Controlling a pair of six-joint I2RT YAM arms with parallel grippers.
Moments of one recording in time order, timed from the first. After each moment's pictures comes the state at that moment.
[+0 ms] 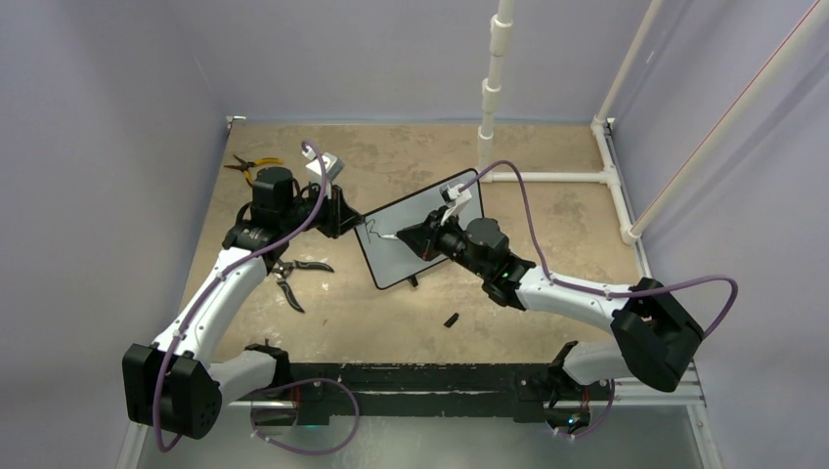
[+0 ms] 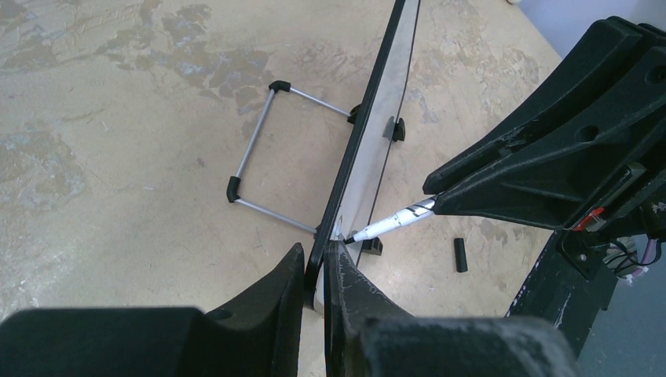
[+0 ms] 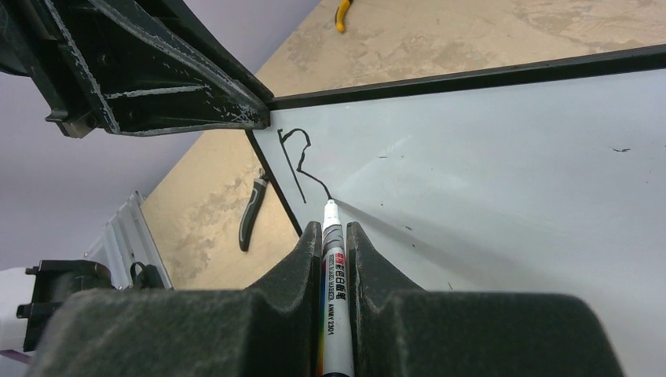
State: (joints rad) left arm -0.23 1.12 0.89 -0.24 0.62 -0.09; right arm 0.83 1.35 0.67 0.59 -0.04 0.50
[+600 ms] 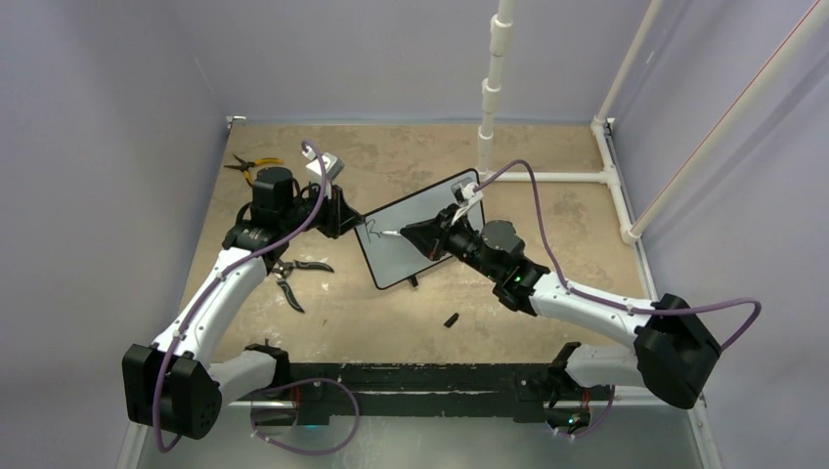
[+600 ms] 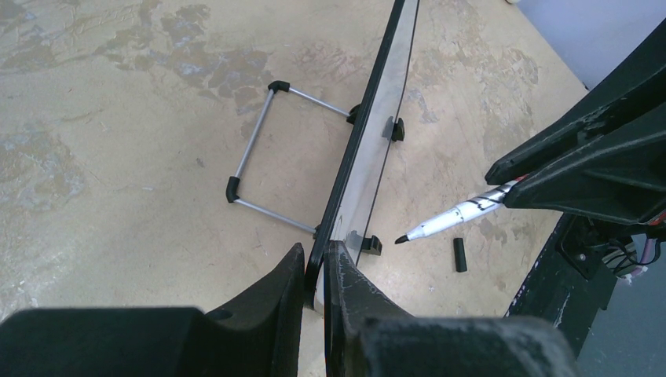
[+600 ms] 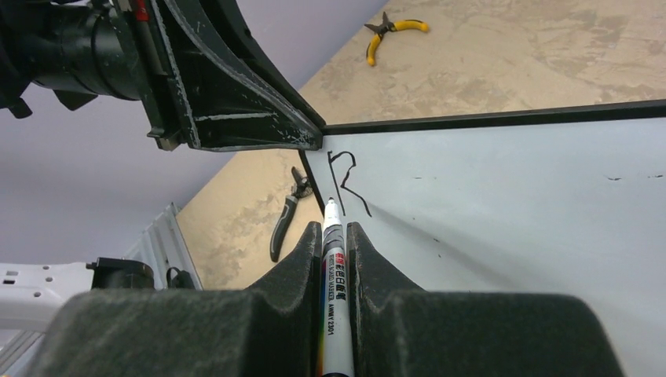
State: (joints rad) left arm -0.23 1.12 0.89 -0.24 0.62 -0.09; right arm 0.83 1.23 0.65 0.59 -0.07 0.51
